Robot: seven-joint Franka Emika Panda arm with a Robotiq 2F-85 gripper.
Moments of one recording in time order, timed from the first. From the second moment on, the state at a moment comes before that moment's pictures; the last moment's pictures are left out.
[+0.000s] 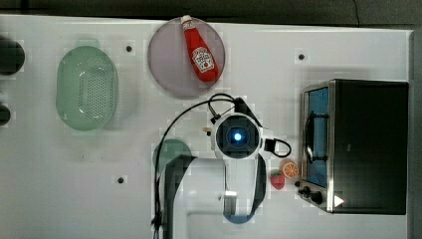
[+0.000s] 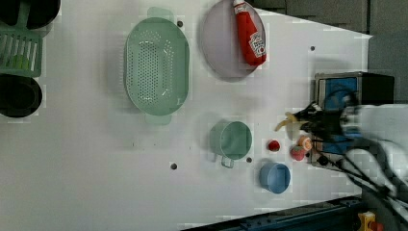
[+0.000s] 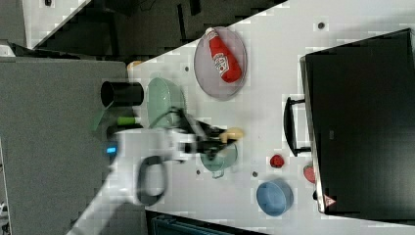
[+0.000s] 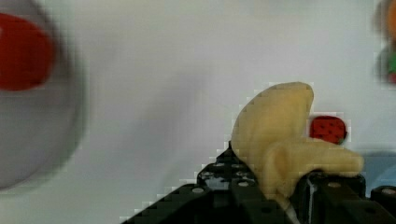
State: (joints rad) arm -0.01 -0.01 -0.05 -2.41 -0.05 0.82 0.14
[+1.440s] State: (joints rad) arm -0.05 0.10 -0.54 -1.83 -0.08 0.35 -0.37
